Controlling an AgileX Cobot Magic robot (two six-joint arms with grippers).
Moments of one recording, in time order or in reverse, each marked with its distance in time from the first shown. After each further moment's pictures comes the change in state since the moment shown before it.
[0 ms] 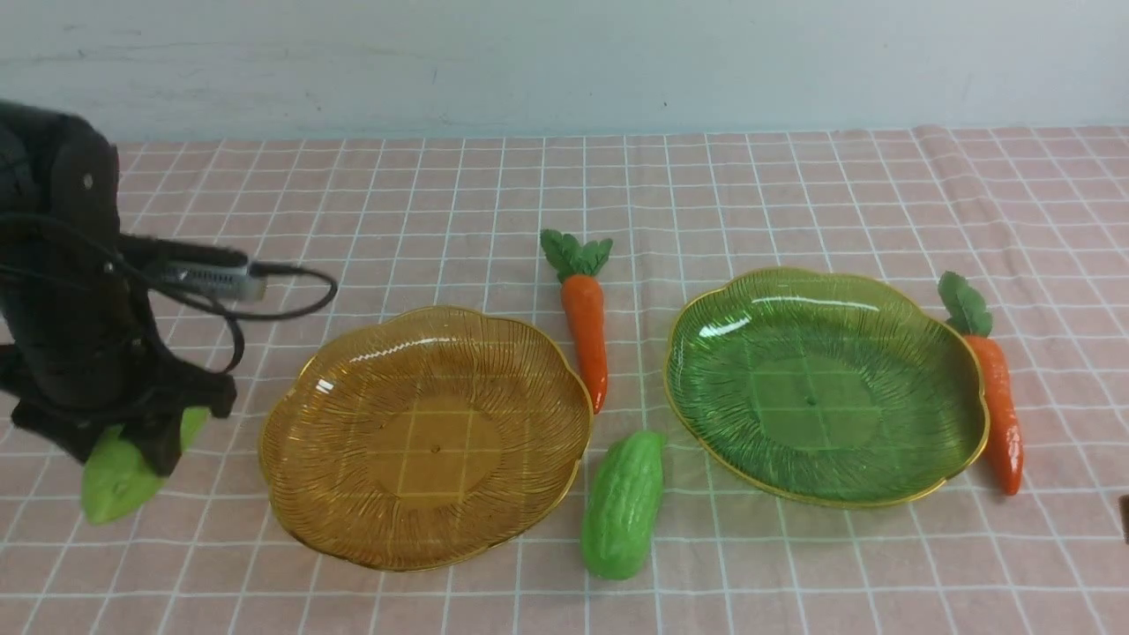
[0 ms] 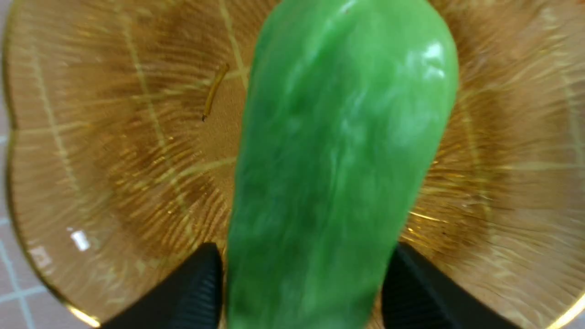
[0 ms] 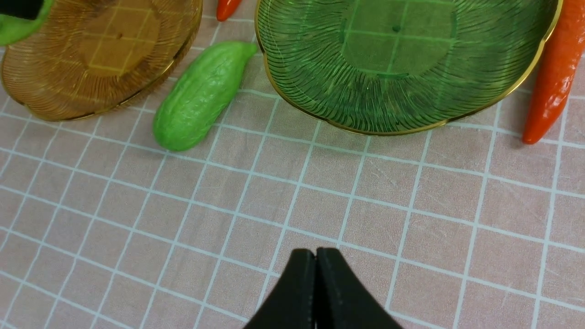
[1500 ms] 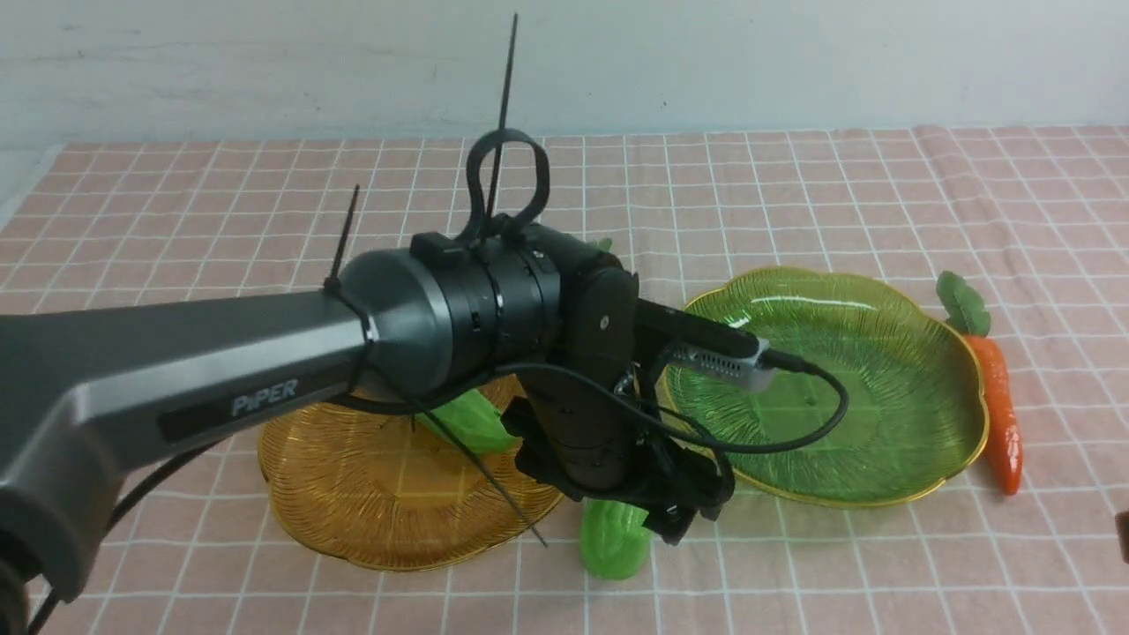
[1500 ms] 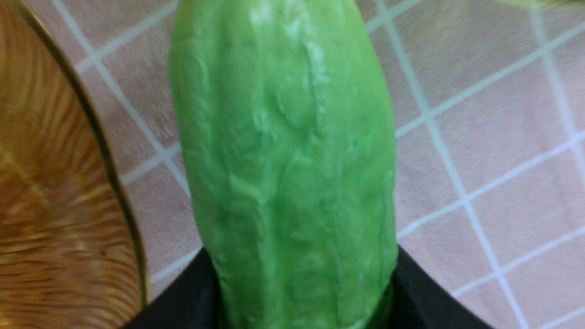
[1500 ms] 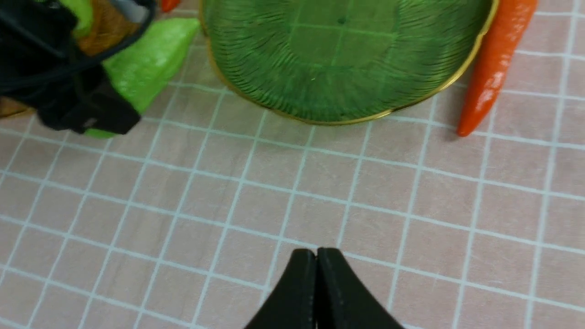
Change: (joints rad) right arm 0.001 0.009 -0.029 -0.145 -0.025 0.071; left arm -0.348 0.231 -0.191 -0.141 0.036 -0.030
